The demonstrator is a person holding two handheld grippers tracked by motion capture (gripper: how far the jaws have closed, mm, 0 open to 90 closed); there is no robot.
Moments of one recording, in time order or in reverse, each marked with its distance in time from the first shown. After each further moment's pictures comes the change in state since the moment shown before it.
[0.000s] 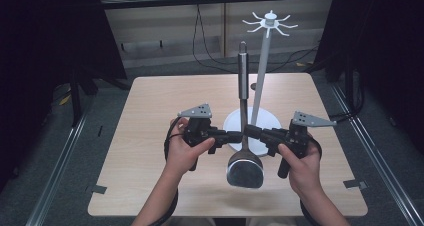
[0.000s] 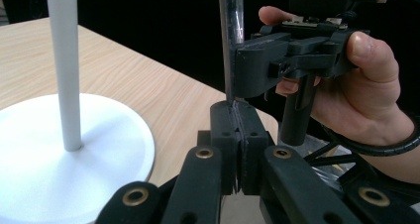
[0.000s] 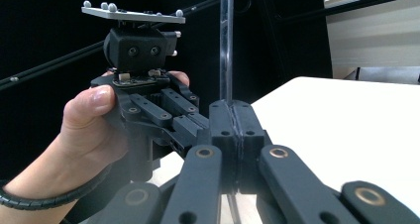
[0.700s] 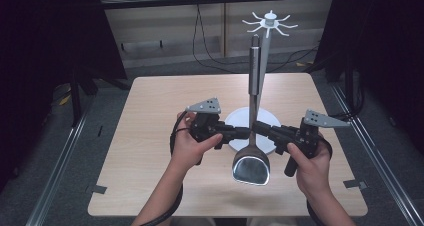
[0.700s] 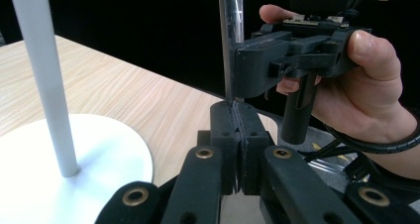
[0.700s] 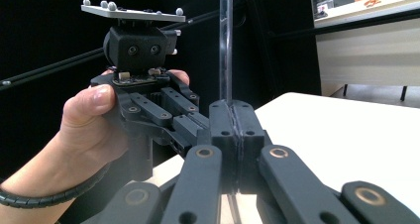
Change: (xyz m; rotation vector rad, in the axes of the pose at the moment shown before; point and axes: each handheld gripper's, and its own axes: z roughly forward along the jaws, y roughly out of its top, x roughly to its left) left arm -0.008 0.021 0.012 0.023 -0.015 0.069; right arm 0.004 0.010 -0.017 -0.048 -0.029 -0.044
